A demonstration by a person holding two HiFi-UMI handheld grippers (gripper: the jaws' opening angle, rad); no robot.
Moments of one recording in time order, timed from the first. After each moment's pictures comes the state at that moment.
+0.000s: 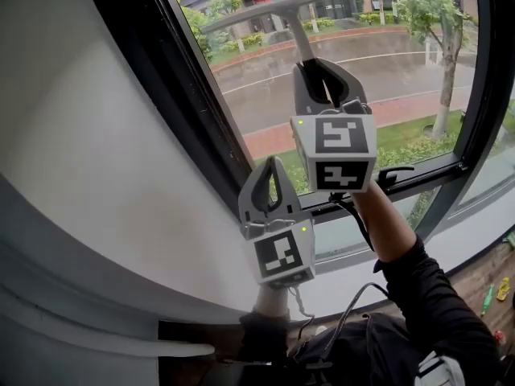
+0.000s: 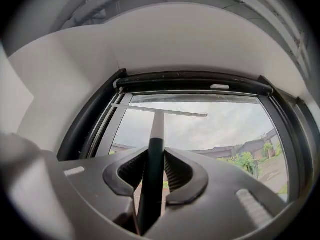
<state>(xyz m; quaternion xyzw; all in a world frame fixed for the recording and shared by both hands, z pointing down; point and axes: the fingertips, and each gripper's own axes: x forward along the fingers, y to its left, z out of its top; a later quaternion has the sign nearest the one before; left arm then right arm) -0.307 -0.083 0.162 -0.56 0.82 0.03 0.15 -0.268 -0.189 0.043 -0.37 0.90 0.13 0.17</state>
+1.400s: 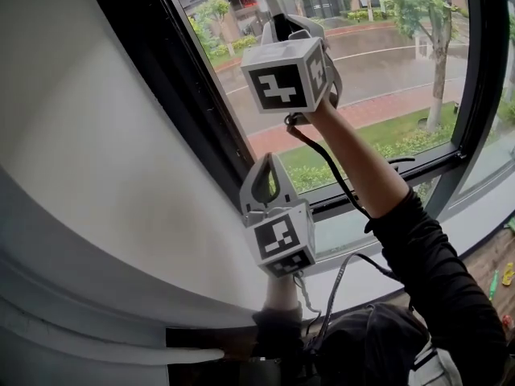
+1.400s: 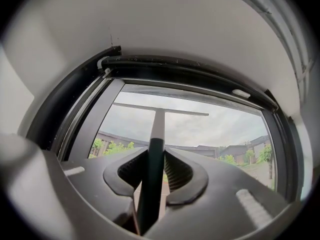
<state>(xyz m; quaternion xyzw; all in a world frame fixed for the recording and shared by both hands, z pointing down) -0.337 -0.086 0.175 -0.56 0.82 0.04 0.10 -0.320 -0.225 -0.018 -0.45 0.87 0.14 0.12</state>
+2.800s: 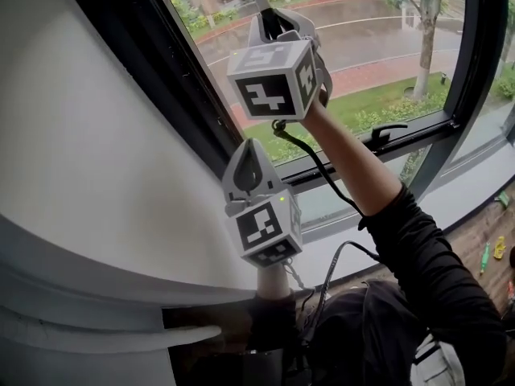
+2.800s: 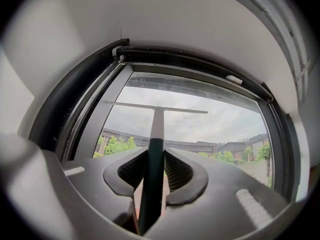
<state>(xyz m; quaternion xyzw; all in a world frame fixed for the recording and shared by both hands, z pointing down) -0.352 -0.070 0.210 -0.56 0.83 0.04 0.07 -0.330 -0.214 0.046 -0.46 0.87 0.13 0.10</state>
